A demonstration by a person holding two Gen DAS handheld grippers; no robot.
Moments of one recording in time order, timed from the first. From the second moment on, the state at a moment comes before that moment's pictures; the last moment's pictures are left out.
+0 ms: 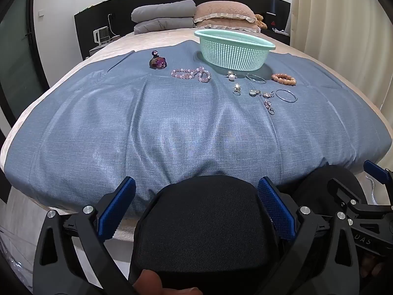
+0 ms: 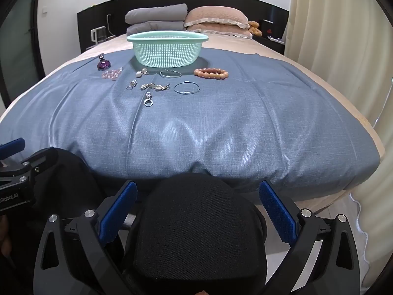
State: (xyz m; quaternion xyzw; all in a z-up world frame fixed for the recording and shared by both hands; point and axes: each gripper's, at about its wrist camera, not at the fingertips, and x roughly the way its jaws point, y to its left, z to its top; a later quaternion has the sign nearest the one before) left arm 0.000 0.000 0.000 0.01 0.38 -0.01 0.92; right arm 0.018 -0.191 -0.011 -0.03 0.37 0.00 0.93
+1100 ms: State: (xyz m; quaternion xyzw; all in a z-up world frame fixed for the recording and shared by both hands) left arm 0.003 -0.001 -0.004 0.01 0.39 -0.01 0.92; right arm 0.018 -0.192 -0.011 -0.03 0.37 0.00 0.93
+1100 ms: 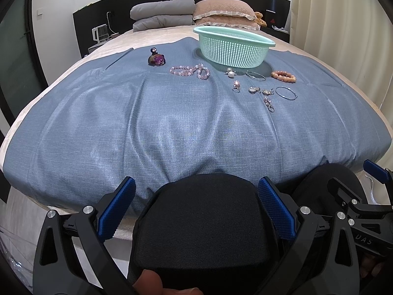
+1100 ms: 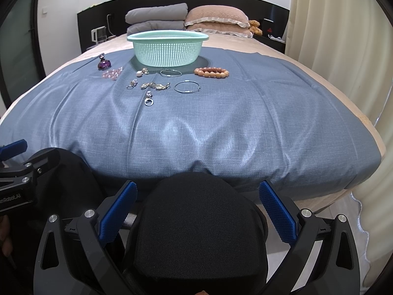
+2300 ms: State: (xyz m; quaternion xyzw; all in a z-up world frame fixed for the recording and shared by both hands) left arm 0.151 0.030 0.032 0.03 0.37 -0.02 0.93; right arm 0.173 -0.222 0.043 -0.05 0.34 0.00 0.94
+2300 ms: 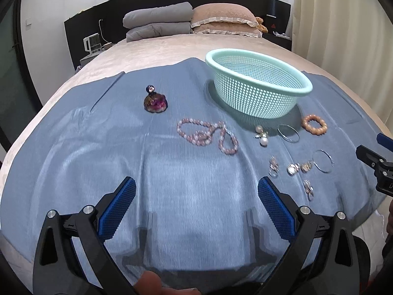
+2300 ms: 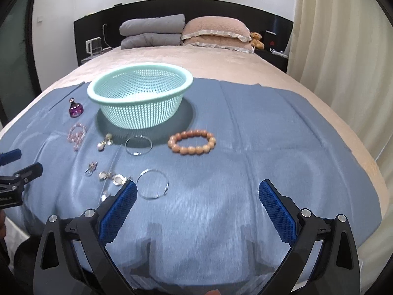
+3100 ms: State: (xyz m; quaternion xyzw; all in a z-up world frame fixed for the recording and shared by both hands) left arm 0.256 0.040 -0.017 0.01 0.39 -0.04 0.92; right arm 0.287 -0.235 -0.026 0.01 0.41 0.00 0.91
